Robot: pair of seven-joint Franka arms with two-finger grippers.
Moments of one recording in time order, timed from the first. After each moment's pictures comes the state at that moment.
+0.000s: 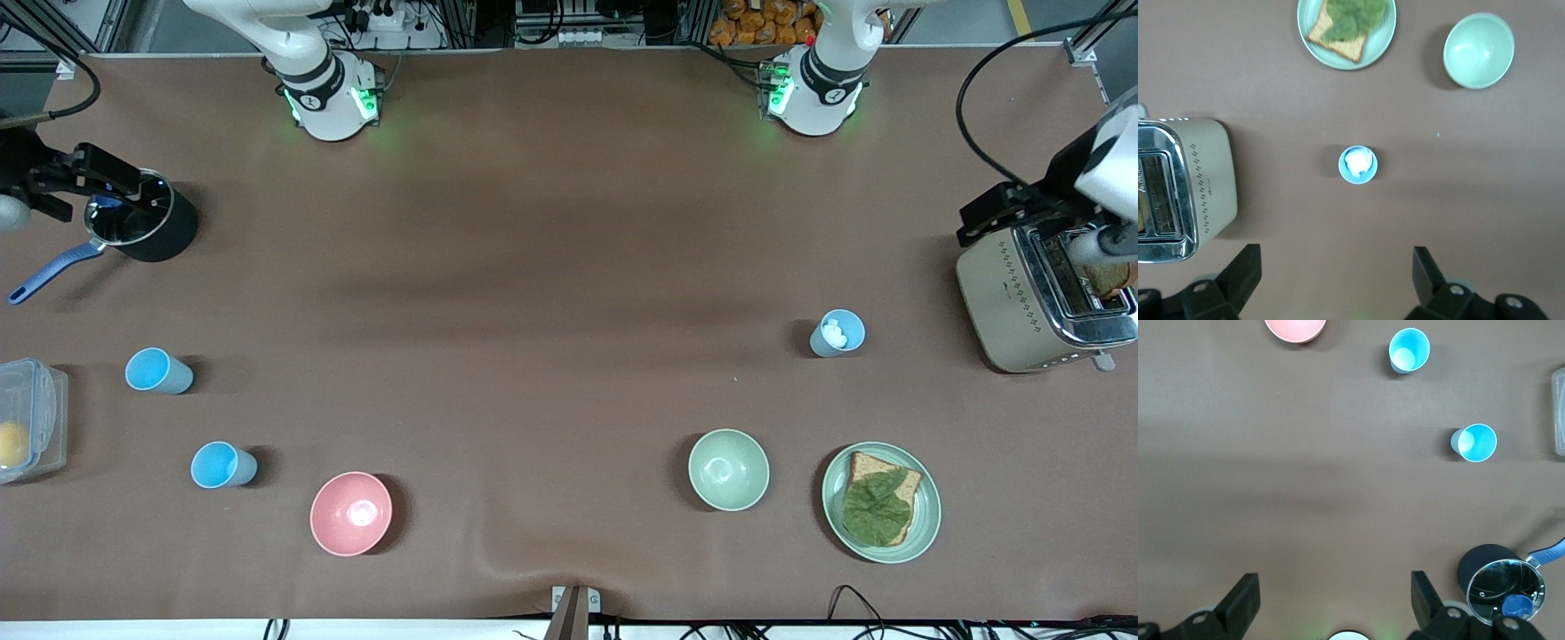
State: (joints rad) left arm 0.00 0.05 -0.07 -1.54 0.00 1.54 -0.14; right arm 0.02 0.00 -0.04 -1.49 0.05 1.41 -0.08
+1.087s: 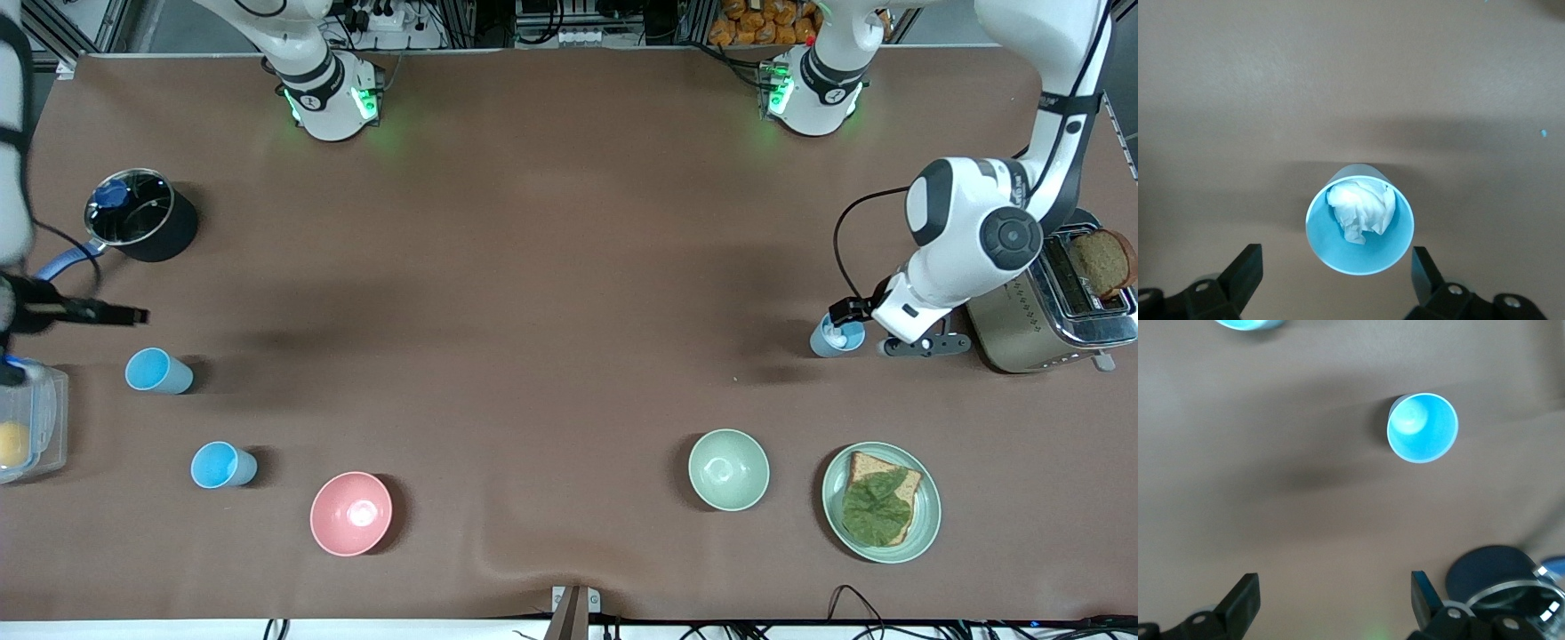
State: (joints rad) left arm 0.00 0.23 -0.07 -2.18 0.00 2.34 -0.12; right arm -0.19 0.43 -0.07 -1.51 0.04 1.61 -0.09
